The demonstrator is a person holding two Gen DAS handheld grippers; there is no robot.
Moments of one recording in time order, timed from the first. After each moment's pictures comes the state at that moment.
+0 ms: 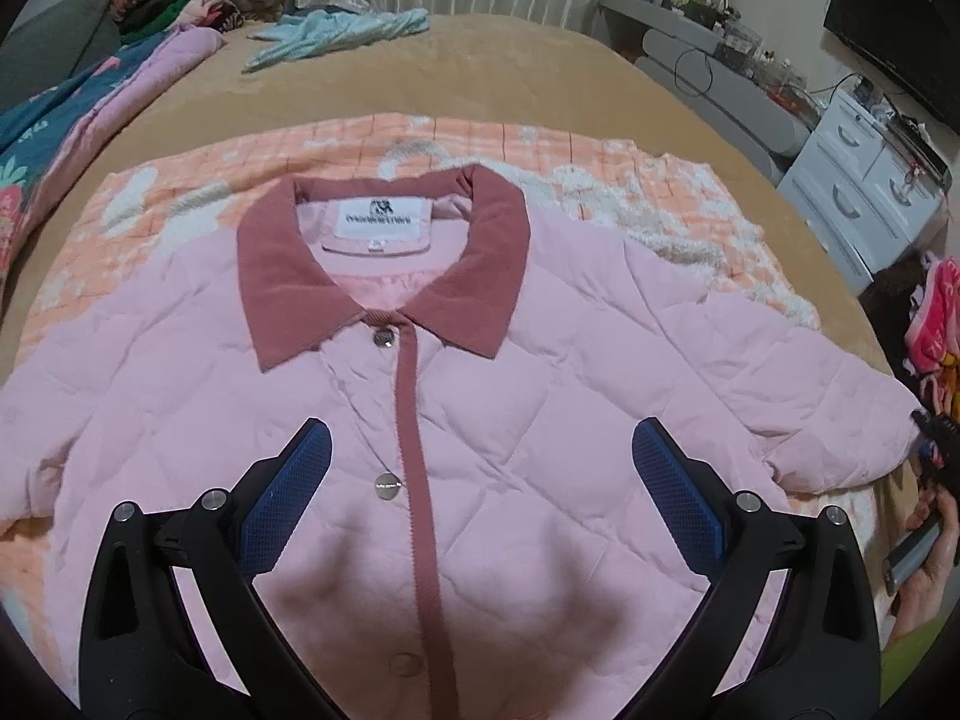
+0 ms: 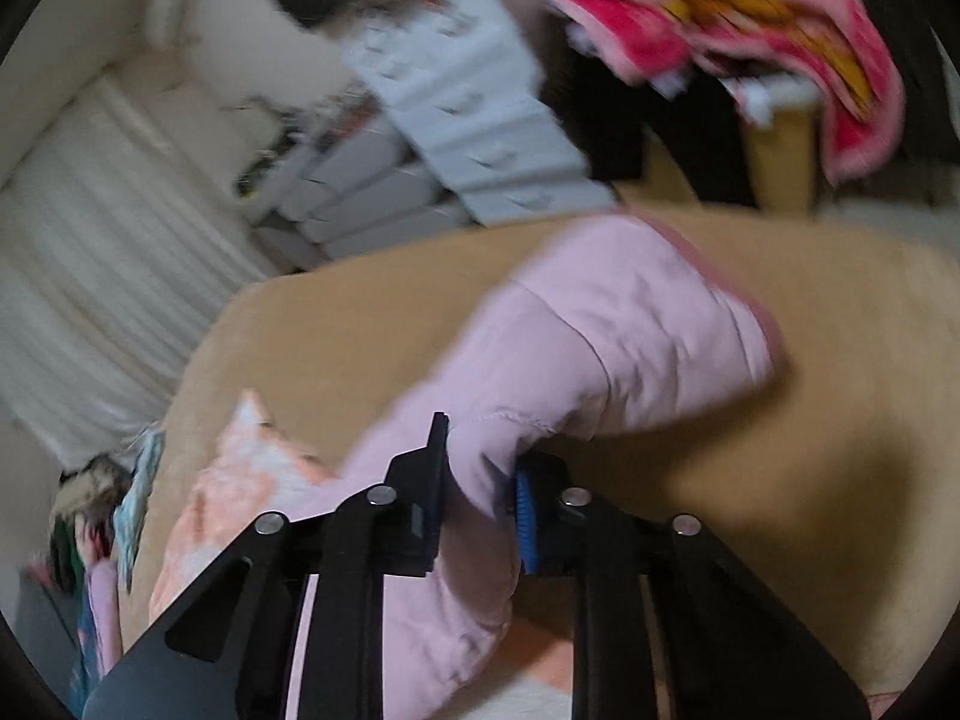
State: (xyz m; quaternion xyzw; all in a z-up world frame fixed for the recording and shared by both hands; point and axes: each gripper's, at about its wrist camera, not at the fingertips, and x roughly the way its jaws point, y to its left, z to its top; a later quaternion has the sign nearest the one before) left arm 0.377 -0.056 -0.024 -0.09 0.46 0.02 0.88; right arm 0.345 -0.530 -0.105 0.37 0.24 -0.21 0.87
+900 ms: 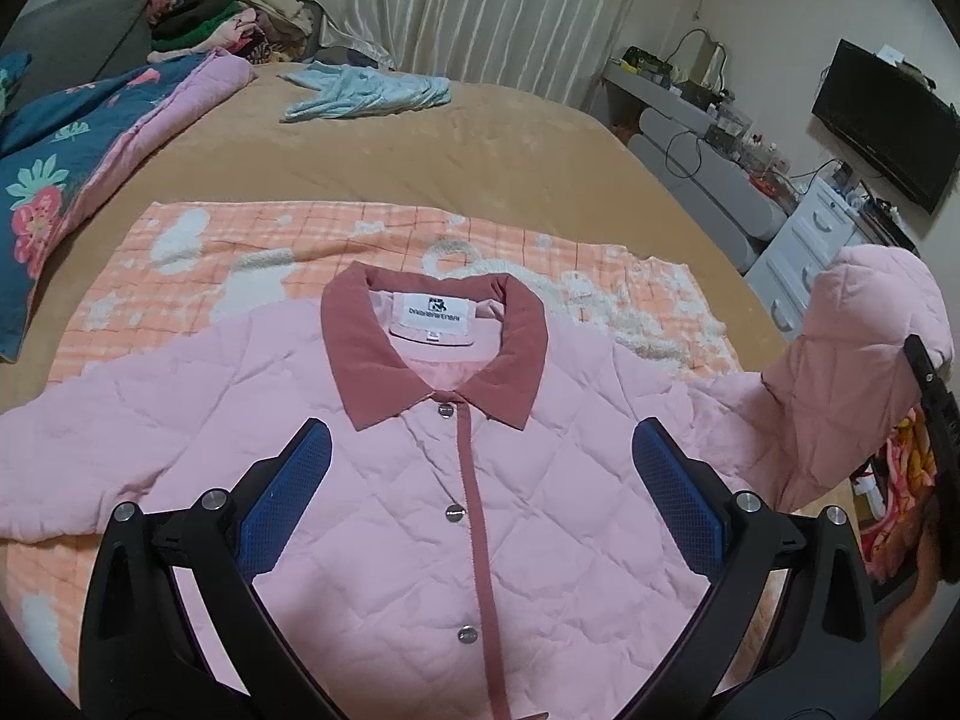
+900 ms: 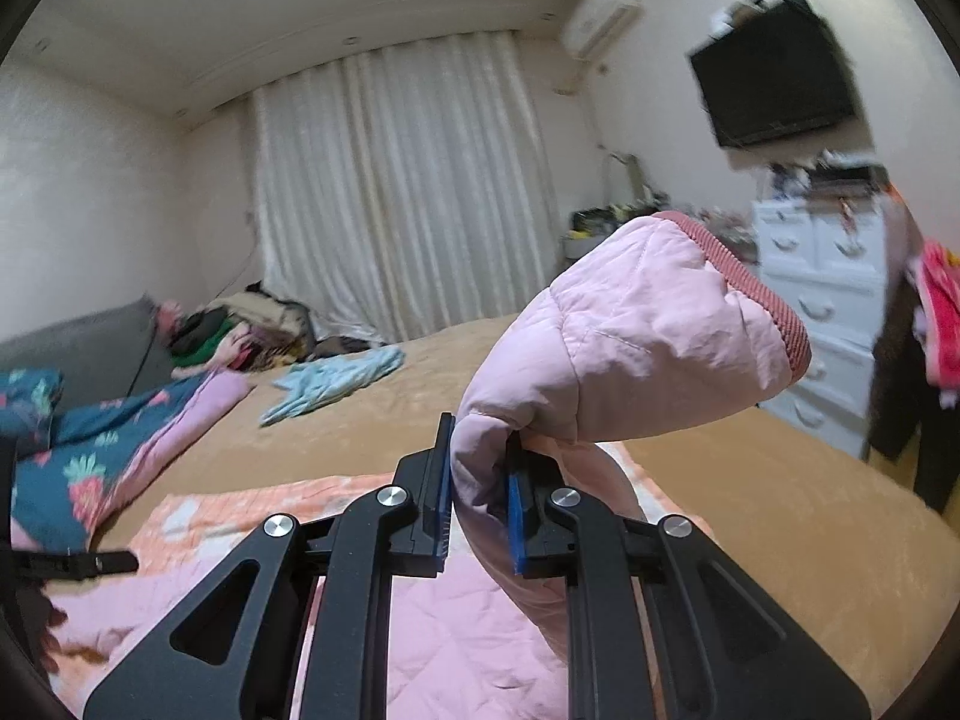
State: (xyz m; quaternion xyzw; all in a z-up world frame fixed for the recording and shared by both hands) left arm 0.332 0.012 0.062 -0.14 0.39 0.01 0.91; right arm 0.328 -0.277 0.073 0.09 0.11 0.09 0.99
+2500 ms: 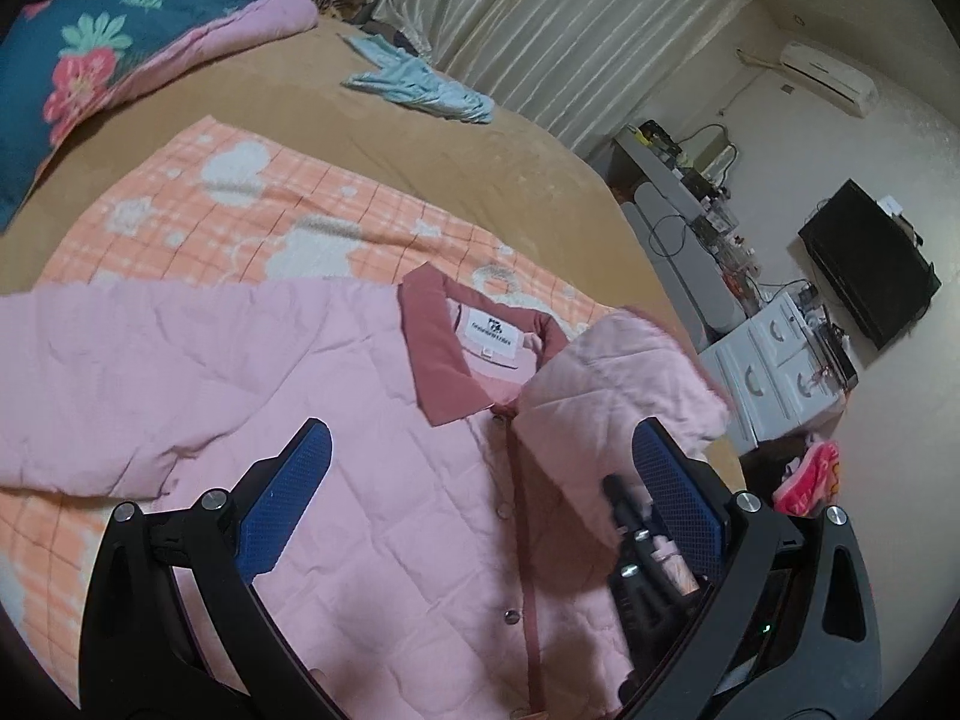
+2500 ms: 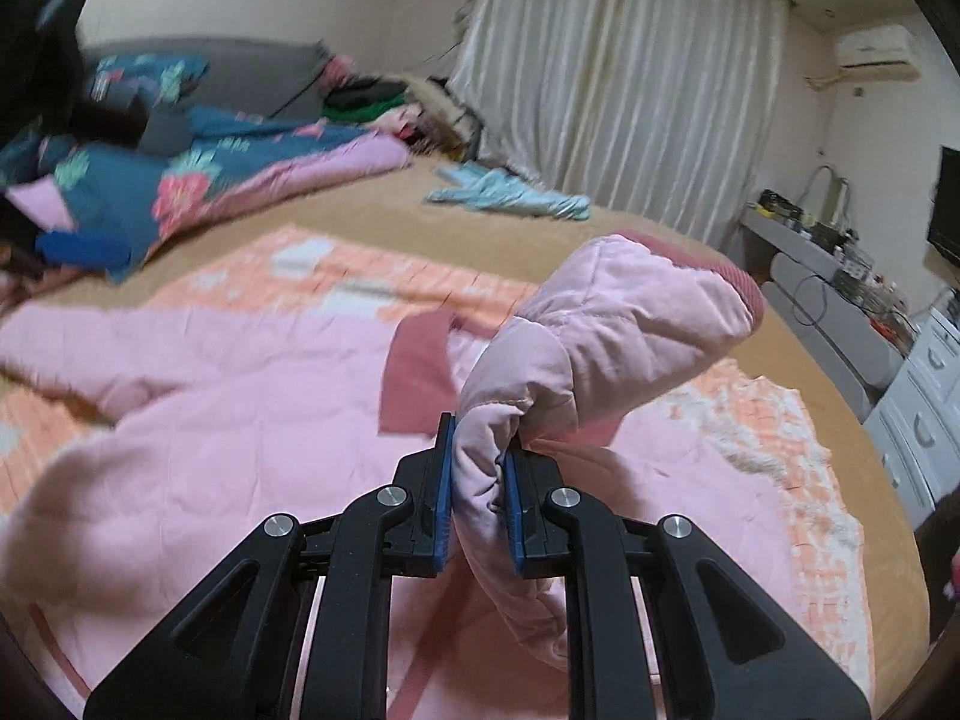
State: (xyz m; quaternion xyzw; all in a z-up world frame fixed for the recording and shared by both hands) left arm 0.282 0.150 0.036 -0.31 0.35 -0.02 0.88; right arm 0.312 0.001 -0.037 -0.17 0.25 0.24 0.92
